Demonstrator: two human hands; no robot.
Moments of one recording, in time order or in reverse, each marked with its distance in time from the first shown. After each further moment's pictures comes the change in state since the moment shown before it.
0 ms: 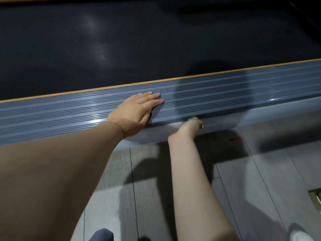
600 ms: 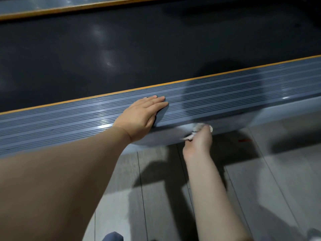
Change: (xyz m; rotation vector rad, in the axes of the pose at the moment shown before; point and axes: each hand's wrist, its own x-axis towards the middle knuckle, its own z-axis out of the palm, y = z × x) left_hand -0.001 -0.002 0.001 0.013 0.024 -0.019; right_hand -0.008 -0.007 -0.031 -0.115 -0.181 -0.028
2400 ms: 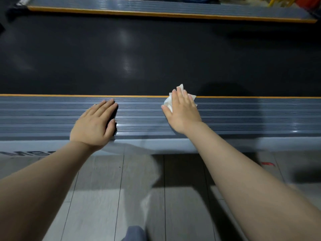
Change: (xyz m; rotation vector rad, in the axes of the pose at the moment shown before) left_hand -0.189 -0.148 -0.054 0.204 0.194 -0.464; right_hand -0.049 0.069 0.143 -1.992 -0.577 -1.233
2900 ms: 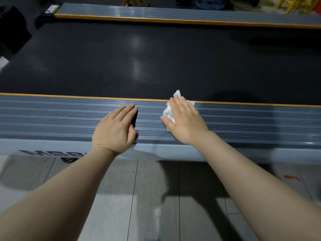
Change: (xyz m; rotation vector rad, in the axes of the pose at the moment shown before) left_hand -0.003 0.002 0.002 0.017 0.066 -0.004; right_hand -0.006 -0.048 0.009 -0.018 -0.043 -0.180
